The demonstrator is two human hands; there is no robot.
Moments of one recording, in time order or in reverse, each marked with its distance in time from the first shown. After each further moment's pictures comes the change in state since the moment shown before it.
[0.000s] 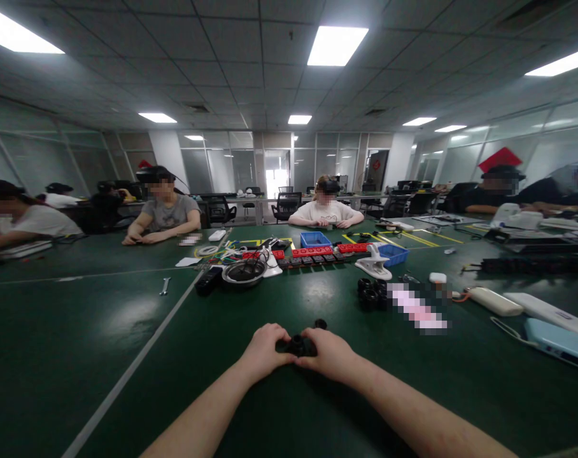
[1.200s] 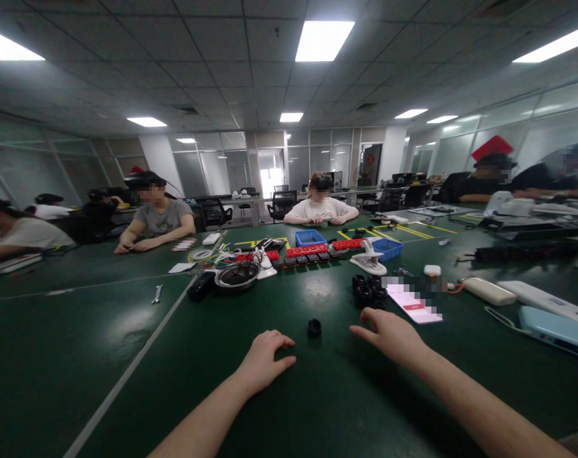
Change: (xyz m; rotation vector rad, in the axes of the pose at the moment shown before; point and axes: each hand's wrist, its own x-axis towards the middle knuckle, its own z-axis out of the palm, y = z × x) left_hand -0.003 0.023 -0.002 -0.078 -0.105 -0.027; right_hand -0.046 0.091 -0.059 -0.162 0.230 0.245
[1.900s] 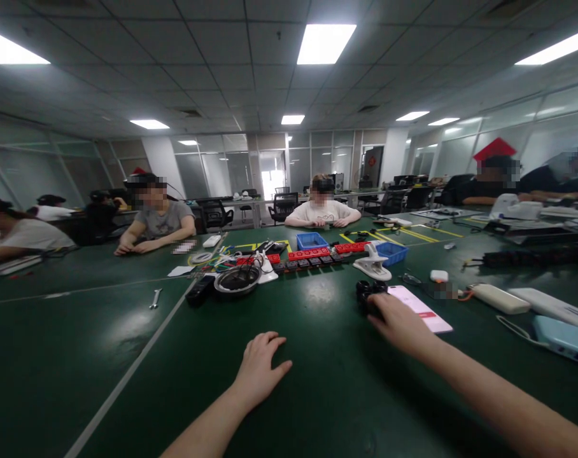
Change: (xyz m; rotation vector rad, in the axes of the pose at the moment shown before) left_hand 0.005 -0.016 0.005 0.073 0.066 -0.204; right_hand 0.028 0.026 -0.004 -0.049 0.212 -0.171
